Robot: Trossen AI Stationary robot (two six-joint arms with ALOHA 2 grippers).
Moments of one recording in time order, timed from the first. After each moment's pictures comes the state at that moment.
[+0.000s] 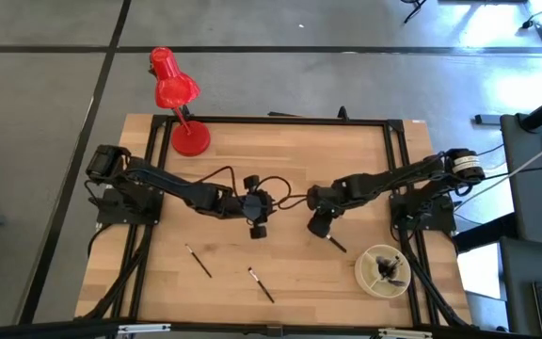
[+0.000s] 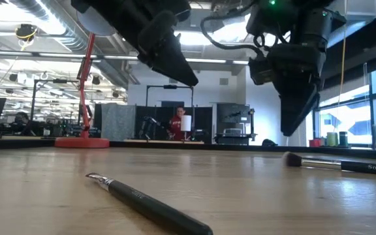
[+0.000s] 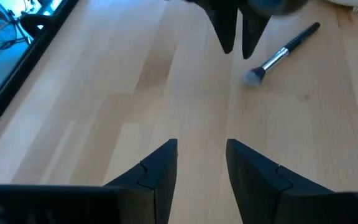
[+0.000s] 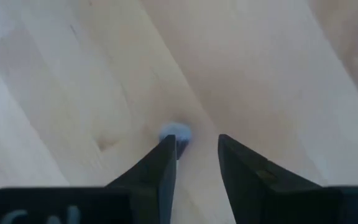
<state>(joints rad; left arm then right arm) -0.18 1.63 1.02 -0.10 -0.43 -0.11 0.09 1.50 0.91 -0.61 0.00 0.64</state>
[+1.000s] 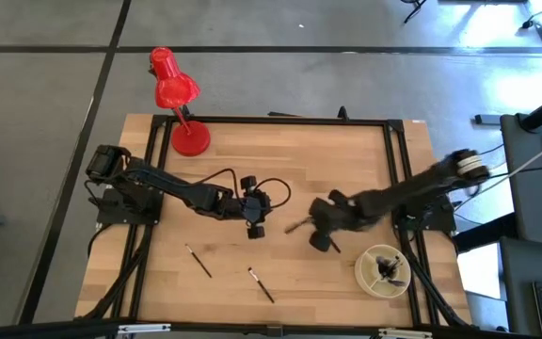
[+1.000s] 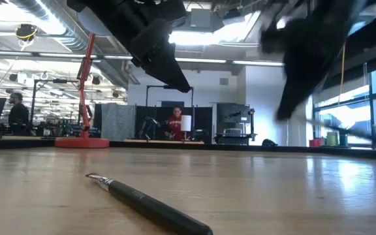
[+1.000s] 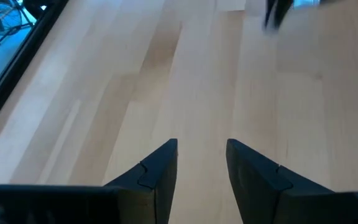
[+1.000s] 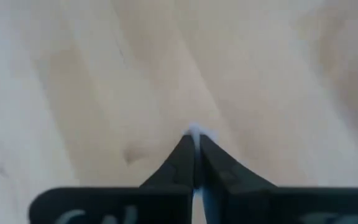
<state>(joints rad) -0.19 1.63 1.02 -0.17 -0.45 -0.14 0.33 1.45 0.91 -0.55 0.28 0.70</state>
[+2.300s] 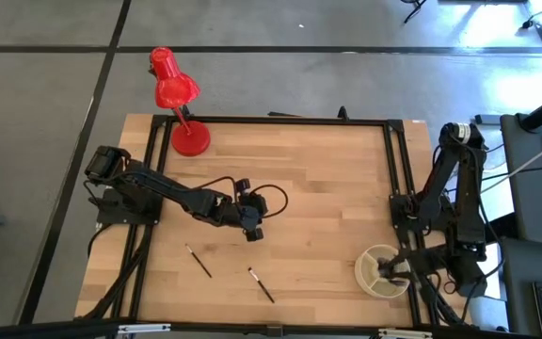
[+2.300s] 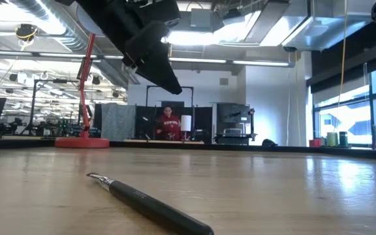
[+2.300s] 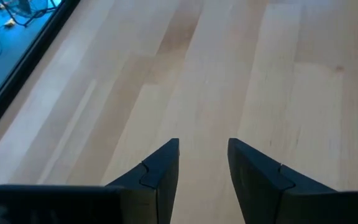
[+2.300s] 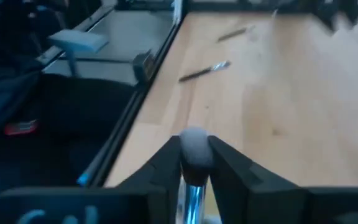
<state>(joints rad) -0.24 1.63 1.02 -0.24 -0.57 -0.27 1.48 1.00 0.62 -0.49 1.05 0.93</state>
